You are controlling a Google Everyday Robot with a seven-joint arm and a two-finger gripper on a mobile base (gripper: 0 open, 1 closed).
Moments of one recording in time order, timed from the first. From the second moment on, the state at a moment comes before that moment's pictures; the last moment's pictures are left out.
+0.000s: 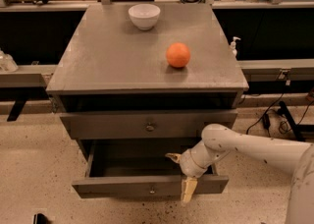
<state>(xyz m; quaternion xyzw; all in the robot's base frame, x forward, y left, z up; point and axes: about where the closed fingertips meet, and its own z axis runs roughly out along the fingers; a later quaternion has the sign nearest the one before) 0.487 -0.076 0.439 -0.75 0.58 0.24 0.20</state>
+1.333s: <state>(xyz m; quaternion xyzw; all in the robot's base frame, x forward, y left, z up) 0.497 -0.097 0.484 -0.75 0.60 0.19 0.21</state>
